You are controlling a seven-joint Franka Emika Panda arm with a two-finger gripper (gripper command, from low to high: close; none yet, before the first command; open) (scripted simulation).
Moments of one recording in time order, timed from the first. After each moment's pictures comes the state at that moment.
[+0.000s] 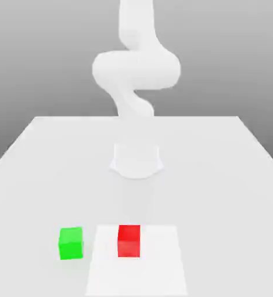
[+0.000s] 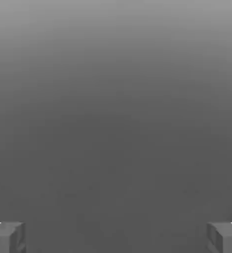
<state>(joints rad) -0.01 -0.72 0.01 -2.35 -0.01 2.35 0.80</state>
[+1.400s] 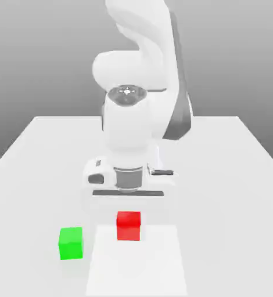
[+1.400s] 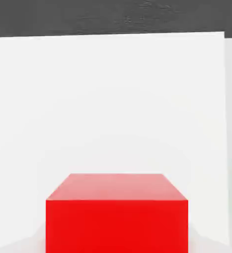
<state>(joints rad) -0.08 -0.01 -0.03 -2.77 0.00 2.76 0.79</state>
